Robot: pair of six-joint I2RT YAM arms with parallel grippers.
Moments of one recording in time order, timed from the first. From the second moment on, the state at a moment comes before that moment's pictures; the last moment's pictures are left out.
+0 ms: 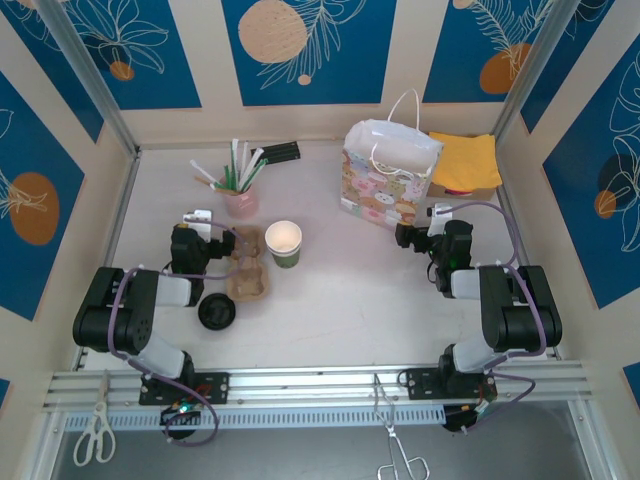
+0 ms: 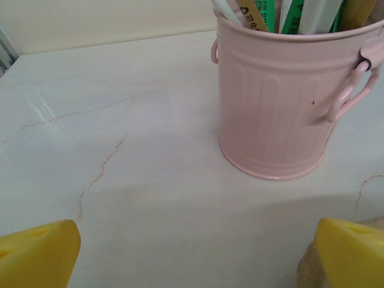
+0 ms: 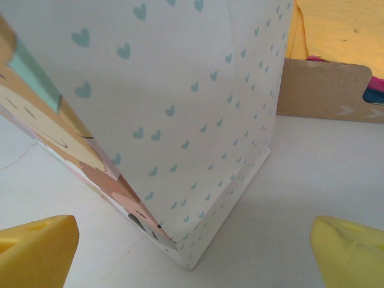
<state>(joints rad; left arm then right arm) -0.08 1.55 0.38 0.81 -0.07 0.06 -0.01 1.52 0.40 0.71 -0.20 0.07</state>
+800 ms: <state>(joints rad) -0.08 1.29 0.44 0.48 -0.16 -0.01 0.04 1.38 0.40 0.60 -0.14 0.07</state>
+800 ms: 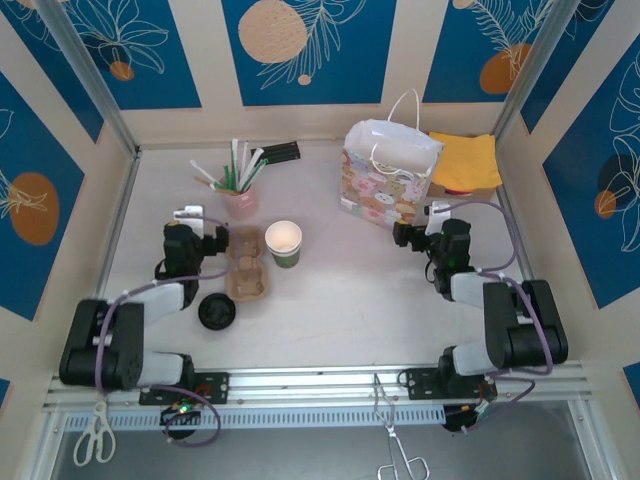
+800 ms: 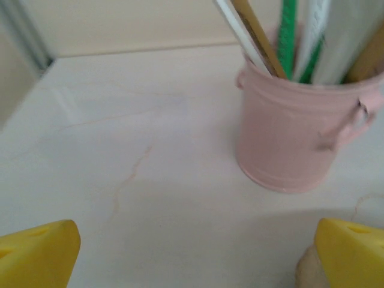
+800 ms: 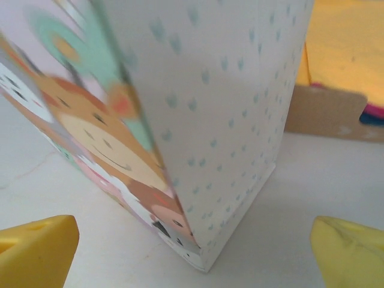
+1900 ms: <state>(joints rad) -0.45 1.12 1.01 -0.77 -0.03 -0.72 0.46 0.87 0.71 -0.42 0.03 0.58</state>
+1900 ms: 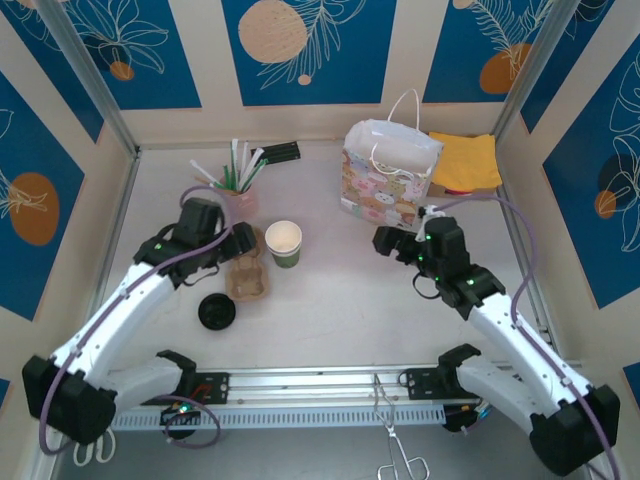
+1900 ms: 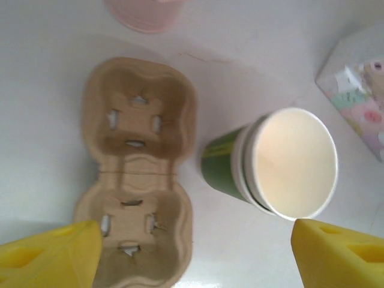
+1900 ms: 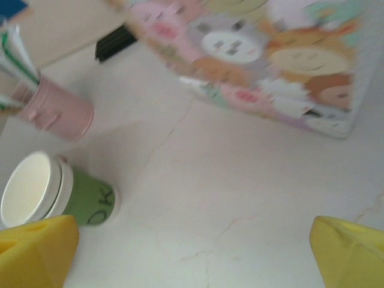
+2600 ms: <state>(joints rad) -0.58 1.63 1.41 -0.95 -0.09 -0.58 0.76 1.12 0.90 -0.56 0.25 0.57</state>
